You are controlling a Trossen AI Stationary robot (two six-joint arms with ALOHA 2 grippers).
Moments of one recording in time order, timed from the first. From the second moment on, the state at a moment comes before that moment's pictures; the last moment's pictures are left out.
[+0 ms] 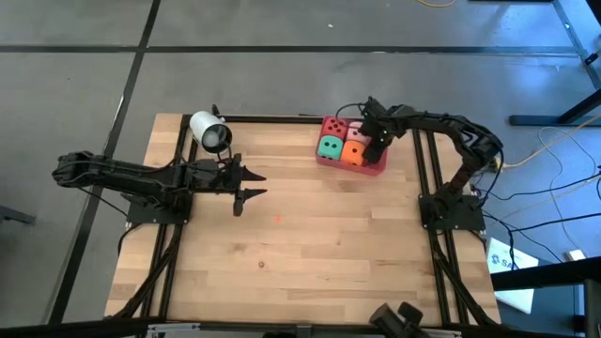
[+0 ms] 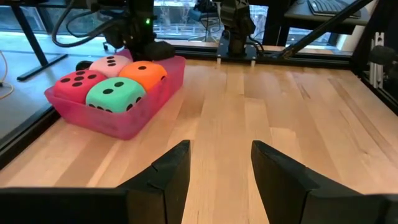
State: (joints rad) left arm 0.04 0.84 0.38 0.26 -0.09 -0.03; right arm -0.81 1.70 1.01 -0.72 0.09 -0.26
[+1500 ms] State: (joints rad) left arm 0.04 0.84 0.38 0.26 -0.09 -0.03; right arm -0.79 1.71 1.01 -0.78 0.09 -0.36
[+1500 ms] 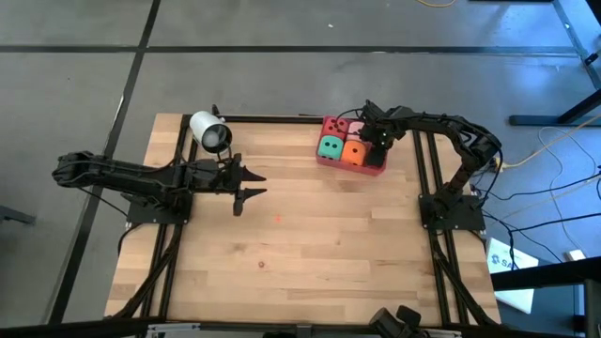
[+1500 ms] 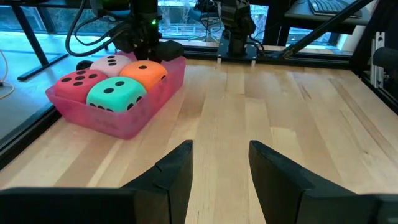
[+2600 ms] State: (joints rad) left arm 0.04 0.84 0.38 0.10 -0.09 -0.12; right arm -0.55 1.08 1.03 -0.56 -0.17 0.03
